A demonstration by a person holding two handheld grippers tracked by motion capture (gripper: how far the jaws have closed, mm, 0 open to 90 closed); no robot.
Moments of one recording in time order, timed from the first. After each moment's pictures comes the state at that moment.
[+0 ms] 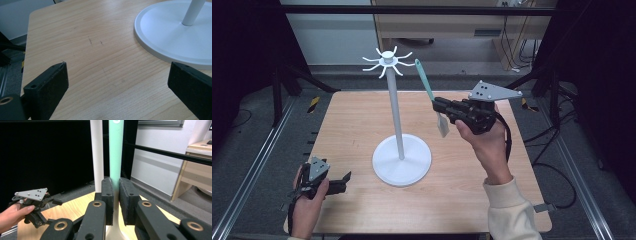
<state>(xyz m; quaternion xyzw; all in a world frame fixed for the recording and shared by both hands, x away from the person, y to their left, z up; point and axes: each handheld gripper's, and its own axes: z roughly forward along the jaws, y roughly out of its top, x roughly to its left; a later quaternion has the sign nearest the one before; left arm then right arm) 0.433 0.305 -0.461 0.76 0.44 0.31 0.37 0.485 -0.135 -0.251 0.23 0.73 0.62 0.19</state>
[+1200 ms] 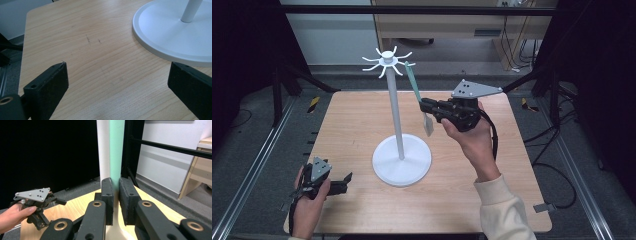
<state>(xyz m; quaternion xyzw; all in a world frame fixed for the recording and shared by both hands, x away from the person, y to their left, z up) 0.434 0.302 -0.463 0.77 0.43 0.31 0.36 0.499 -0.107 -0.258 0.23 0.74 0.61 0.17</state>
